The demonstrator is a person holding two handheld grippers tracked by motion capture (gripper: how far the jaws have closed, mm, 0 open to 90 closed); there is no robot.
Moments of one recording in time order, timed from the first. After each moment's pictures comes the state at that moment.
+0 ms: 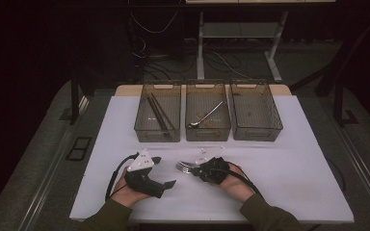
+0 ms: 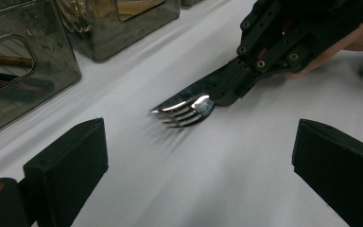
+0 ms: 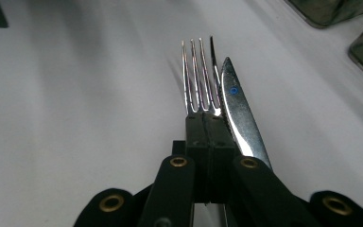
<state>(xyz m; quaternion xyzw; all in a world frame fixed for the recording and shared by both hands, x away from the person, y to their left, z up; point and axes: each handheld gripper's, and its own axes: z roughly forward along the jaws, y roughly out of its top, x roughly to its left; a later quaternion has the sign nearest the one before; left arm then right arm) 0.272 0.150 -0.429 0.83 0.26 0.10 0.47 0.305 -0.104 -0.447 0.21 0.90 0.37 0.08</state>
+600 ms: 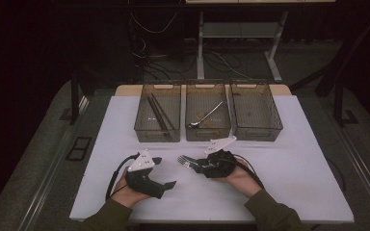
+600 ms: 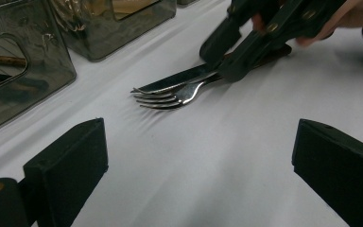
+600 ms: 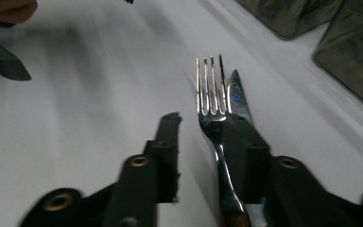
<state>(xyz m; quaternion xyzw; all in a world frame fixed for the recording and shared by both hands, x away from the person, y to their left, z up) 0.272 0.150 -0.430 0.84 0.26 0.10 0.47 0.315 -0.129 -0.428 0.25 0.88 0.41 0.04</state>
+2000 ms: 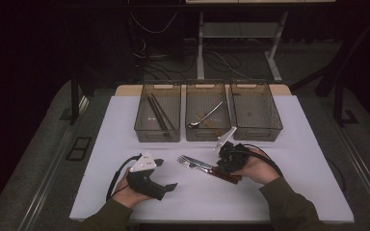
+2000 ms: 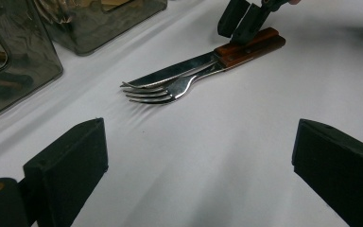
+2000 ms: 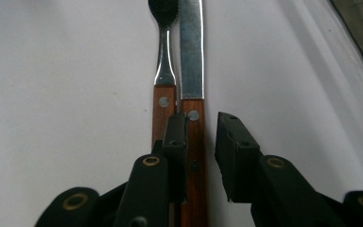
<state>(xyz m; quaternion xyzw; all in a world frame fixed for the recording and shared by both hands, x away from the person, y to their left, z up) 0.272 0.146 -0.433 0.84 0.25 0.08 0.47 0.338 -0.157 -0.417 0.21 0.95 0.22 0.03</state>
